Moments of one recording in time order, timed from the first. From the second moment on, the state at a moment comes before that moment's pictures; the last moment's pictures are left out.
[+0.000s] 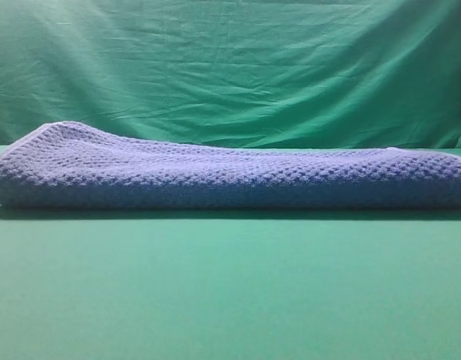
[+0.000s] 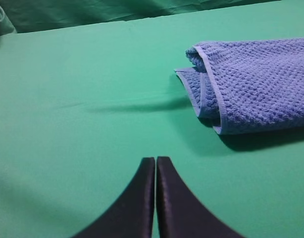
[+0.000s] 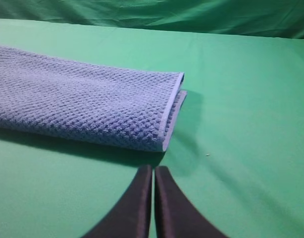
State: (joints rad) left arm -0.06 -0.01 0.01 -0.09 0.34 0.15; right arm 0.18 0.01 0.03 0.42 0.39 -0.47
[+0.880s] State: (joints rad) left arm -0.06 -0.01 0.01 -0.09 0.34 0.16; right arm 0.17 -0.01 0.03 0.42 0.40 -0.47
